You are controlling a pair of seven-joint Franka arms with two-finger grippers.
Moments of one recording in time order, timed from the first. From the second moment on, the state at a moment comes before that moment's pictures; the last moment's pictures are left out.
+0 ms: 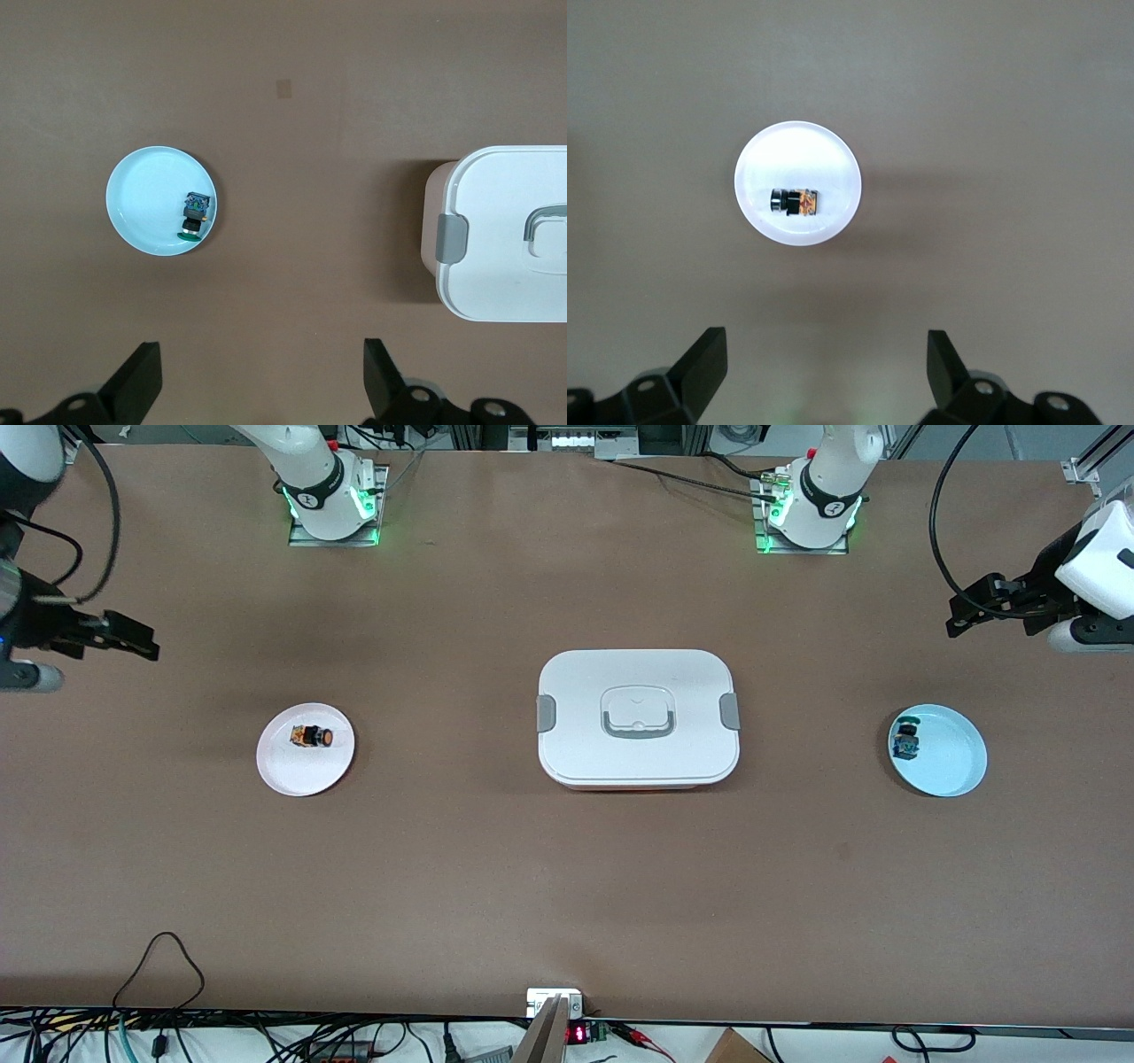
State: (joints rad) left arm 0.07 -0.05 -0.10 -1.64 -0.02 1.54 -0.07; right arm 0.16 0.10 -0.20 -1.63 -0.03 1.59 -0.04
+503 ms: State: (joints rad) left arm 0.07 -0.05 -0.10 -1.64 -0.02 1.54 -0.07; right arm 0.20 0.25 -0.20 -1.63 -0.03 1.70 -0.04
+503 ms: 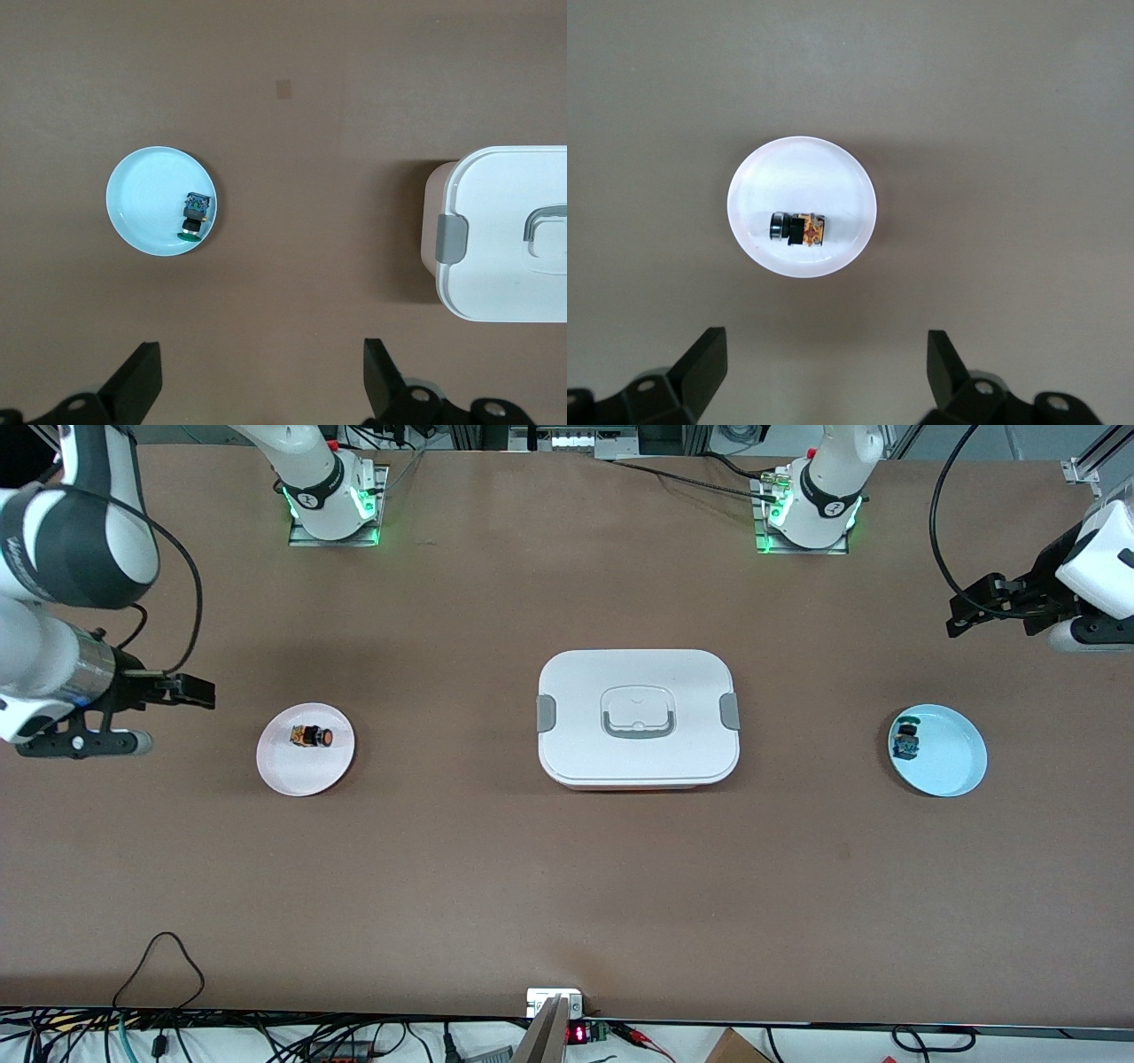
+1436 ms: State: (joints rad) left arm 0.07 -0.04 -0.11 -1.64 -0.02 1.53 -0.07; right arm 0.24 0.31 -0.20 -2.13 0.08 2.34 -0.04
